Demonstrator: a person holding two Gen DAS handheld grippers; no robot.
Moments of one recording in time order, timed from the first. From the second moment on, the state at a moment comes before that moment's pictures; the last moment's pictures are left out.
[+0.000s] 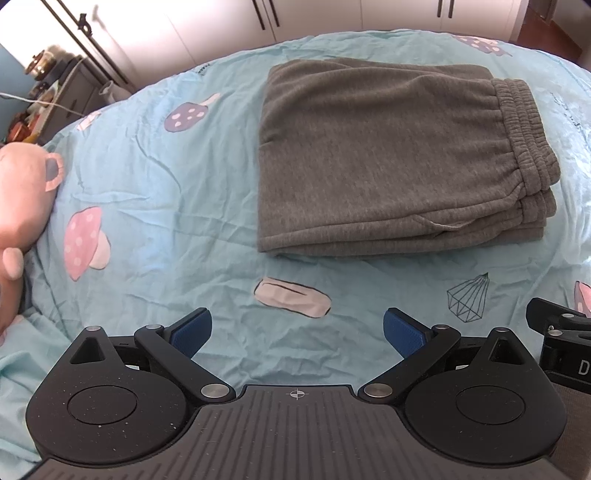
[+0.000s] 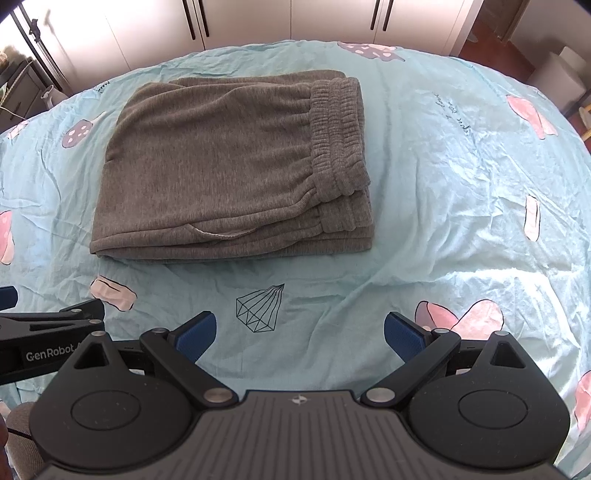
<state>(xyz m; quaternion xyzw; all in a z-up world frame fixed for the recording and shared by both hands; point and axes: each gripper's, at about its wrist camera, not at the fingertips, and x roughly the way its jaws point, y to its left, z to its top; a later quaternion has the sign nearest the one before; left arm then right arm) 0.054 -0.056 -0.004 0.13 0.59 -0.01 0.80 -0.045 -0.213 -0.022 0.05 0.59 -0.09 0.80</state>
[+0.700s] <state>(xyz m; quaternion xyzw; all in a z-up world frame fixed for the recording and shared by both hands) 0.055 -0.057 -0.004 0.13 0.59 -0.01 0.80 -0.046 -0.213 -0.024 0.06 0.59 -0.09 0.80</state>
